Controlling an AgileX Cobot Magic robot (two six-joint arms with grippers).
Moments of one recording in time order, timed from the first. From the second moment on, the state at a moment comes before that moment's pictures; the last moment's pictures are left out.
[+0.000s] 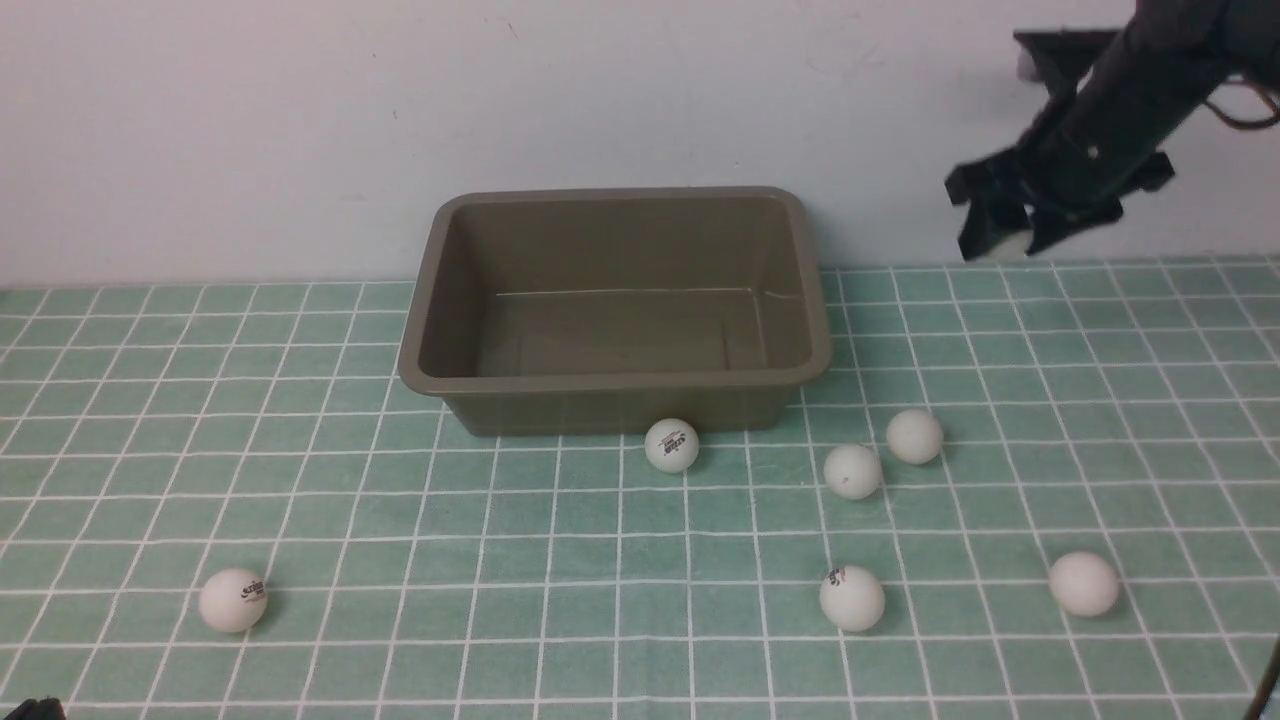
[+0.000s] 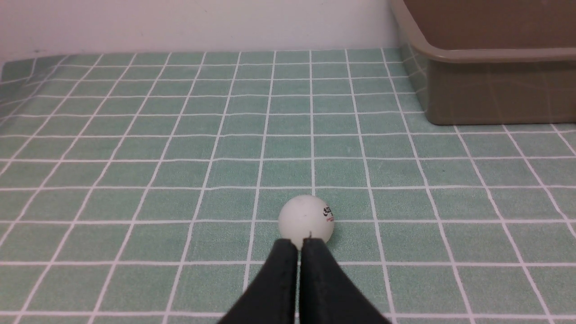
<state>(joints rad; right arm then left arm) 0.11 2.17 -2.13 0.25 1.23 -0.15 0.07 -0.01 0.03 -0.15 0.34 0.11</state>
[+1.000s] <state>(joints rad) 0.43 2.32 -2.27 0.20 1.23 -0.18 0.07 -0.01 0.03 -0.15 0.34 0.11</state>
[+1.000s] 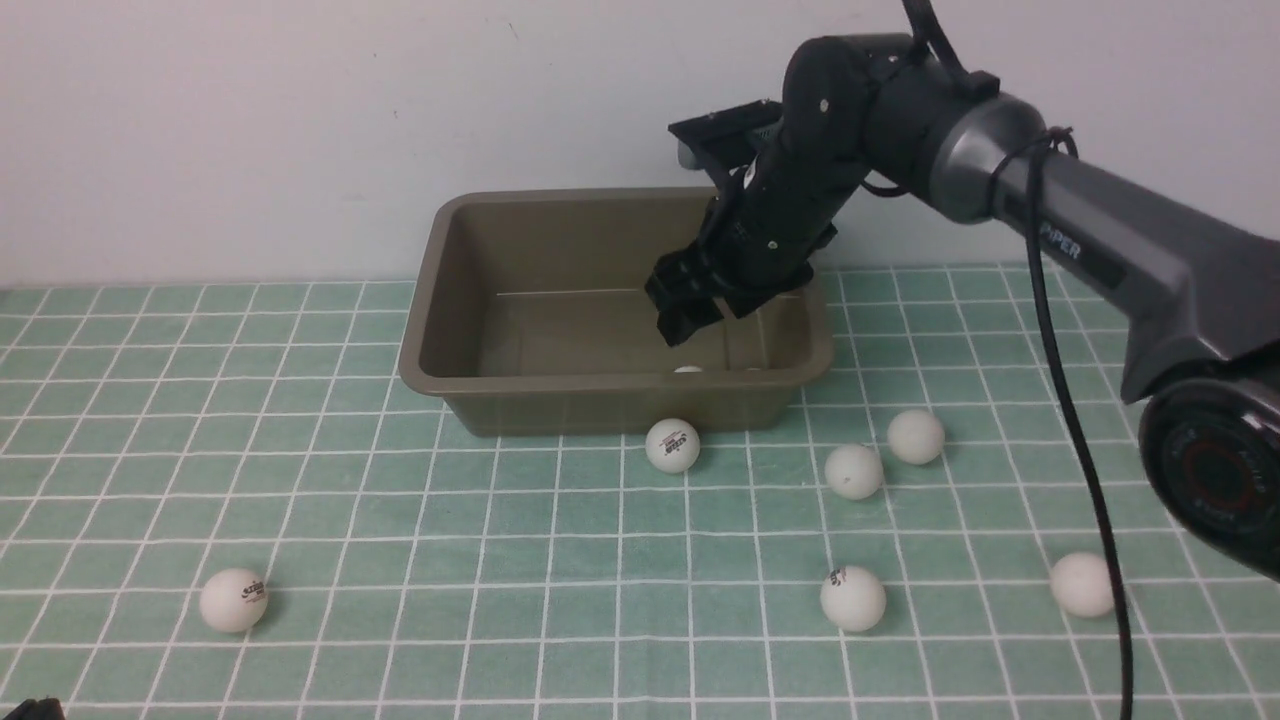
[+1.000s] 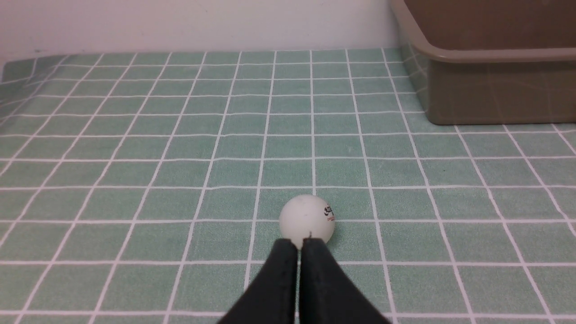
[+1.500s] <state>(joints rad) 0.24 1.93 -2.06 0.06 1.25 -0.11 0.07 -0.01 0.03 -0.15 0.34 0.11</state>
